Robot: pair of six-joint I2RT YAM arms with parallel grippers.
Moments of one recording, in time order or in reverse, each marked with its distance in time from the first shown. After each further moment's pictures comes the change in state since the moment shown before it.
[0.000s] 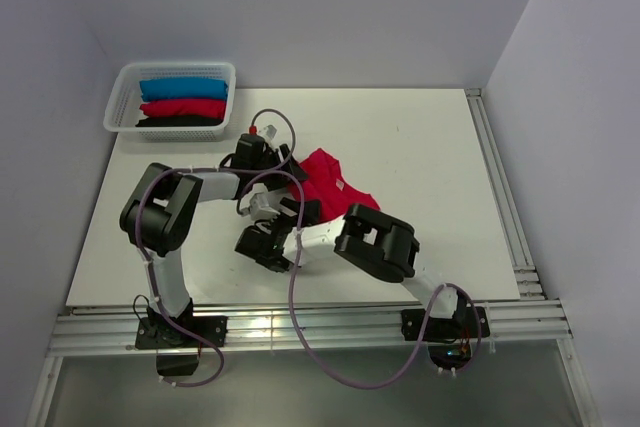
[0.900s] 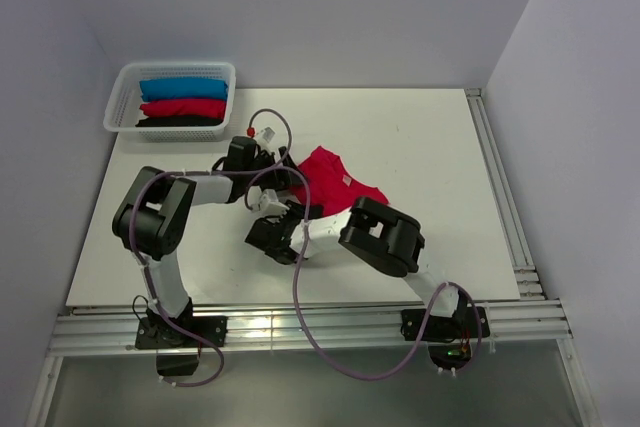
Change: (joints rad) left arm 0.040 -0.035 -0.048 0.021 0.126 0.059; right arm -0.060 -0.016 -0.037 -0.024 -0.122 -0.020
